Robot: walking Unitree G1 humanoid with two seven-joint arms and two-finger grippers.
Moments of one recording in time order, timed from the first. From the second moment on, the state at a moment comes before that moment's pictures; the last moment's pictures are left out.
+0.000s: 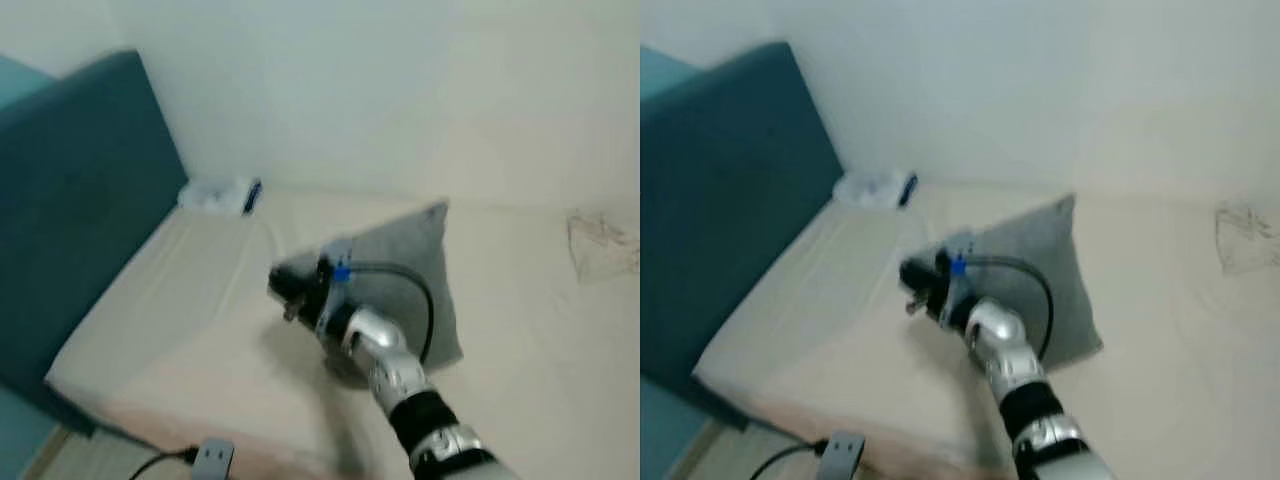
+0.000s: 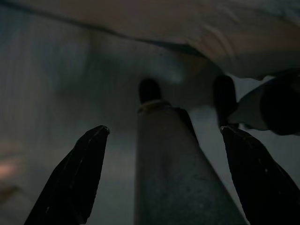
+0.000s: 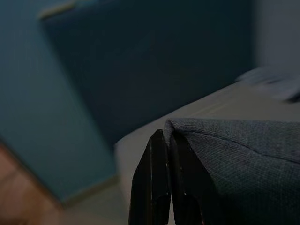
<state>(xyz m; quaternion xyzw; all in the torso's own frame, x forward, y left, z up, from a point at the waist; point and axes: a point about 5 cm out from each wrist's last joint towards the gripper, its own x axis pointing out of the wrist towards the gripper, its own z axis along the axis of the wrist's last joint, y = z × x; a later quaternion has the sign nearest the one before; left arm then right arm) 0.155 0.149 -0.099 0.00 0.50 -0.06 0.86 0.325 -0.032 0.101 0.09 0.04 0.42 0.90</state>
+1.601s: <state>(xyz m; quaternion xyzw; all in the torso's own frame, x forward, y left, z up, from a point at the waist) 0.146 0.151 -0.103 0.01 0.52 -0.05 0.85 0.283 -0.013 0.058 0.07 0.15 0.51 0.84</state>
